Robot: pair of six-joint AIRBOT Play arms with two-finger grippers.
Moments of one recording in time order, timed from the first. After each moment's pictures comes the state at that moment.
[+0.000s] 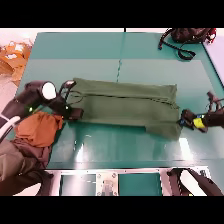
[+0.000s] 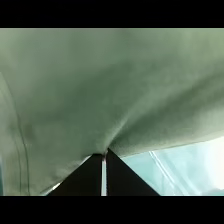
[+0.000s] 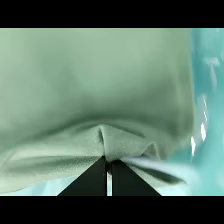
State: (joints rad) left arm -0.33 -1.25 1.03 1.36 -1.23 -1.64; right arm -0.43 -0.91 0.71 -1.17 1.23 1.59
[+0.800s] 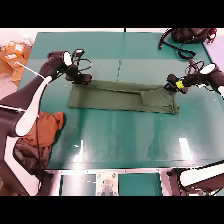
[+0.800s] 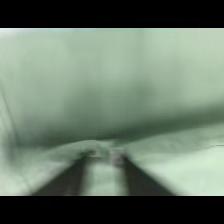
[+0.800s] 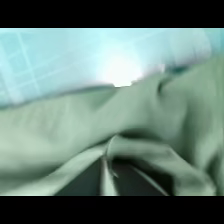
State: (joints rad) left arm -0.26 -1.89 1.80 1.40 -1.09 -1.56; right arm -0.26 -1.69 1.41 -1.09 1.02 1.59
